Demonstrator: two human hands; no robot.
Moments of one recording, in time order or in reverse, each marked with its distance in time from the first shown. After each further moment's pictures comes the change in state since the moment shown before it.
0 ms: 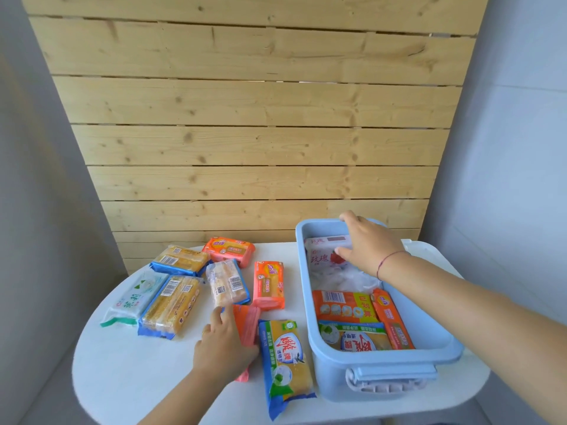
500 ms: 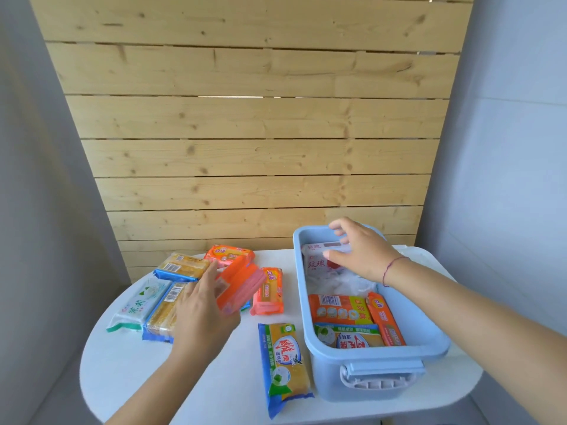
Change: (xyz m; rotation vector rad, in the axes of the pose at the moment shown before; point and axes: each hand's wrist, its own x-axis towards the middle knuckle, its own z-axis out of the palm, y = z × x) left_hand -0.012 0.008 -0.062 -0.237 0.502 0.261; right_hand -0.021 -0.001 -0.015 0.502 -0.062 -0.054
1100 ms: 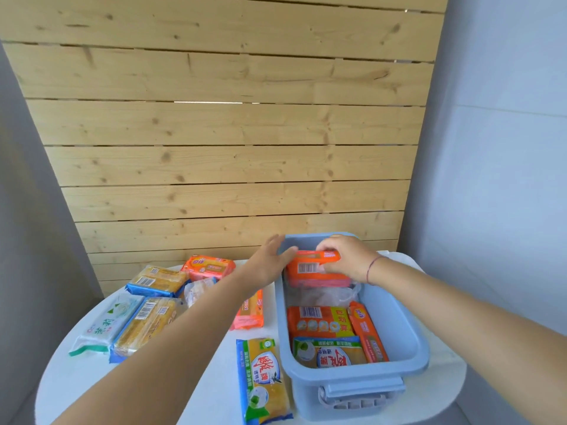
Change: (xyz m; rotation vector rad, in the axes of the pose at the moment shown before) left_hand 0.084 0.114 0.059 -0.386 -0.604 0.022; right_hand 0.032 0.043 -0.001 -0.160 -0.107 -0.018
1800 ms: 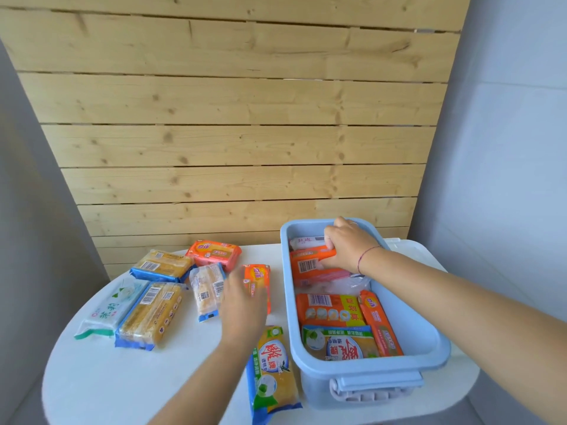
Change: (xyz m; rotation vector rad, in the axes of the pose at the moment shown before) left_hand -0.059 -0.067 0.028 -0.125 0.442 -0.231; right_hand 0.023 -0.004 0.025 -0.268 -0.036 0.050
